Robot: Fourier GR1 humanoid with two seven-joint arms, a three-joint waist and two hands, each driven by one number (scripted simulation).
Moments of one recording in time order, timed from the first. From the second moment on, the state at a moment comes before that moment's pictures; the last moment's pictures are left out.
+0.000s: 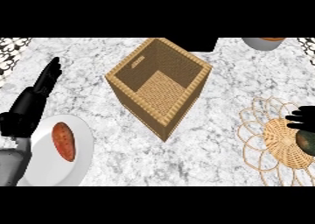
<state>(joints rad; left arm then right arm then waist) -0.22 0.44 -0.07 -1.52 0.02 0.05 -0.01 -0.30 -1.06 0.37 -1.22 0.97 0.27 -0.86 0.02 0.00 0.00</state>
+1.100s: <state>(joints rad) -0.22 0.36 0.01 -1.54 -0.05 -0.01 0.01 -0.39 -0.85 0.28 -0.87 1.16 0.12 -1.01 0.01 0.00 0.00</state>
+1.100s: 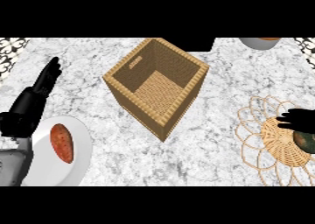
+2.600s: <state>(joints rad) -0.21 0.31 0.07 -1.56 -0.11 -0.07 0.01 -0.47 -0.65 0.14 -0.58 1.28 -0.02 -0.89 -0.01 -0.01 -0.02</state>
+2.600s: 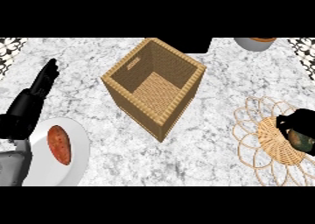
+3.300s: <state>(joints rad) -0.13 0.33 0.12 -1.56 -0.11 -0.05 0.01 -0.35 -0.47 -0.23 -0.69 1.06 -0.15 -0.08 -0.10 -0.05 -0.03</state>
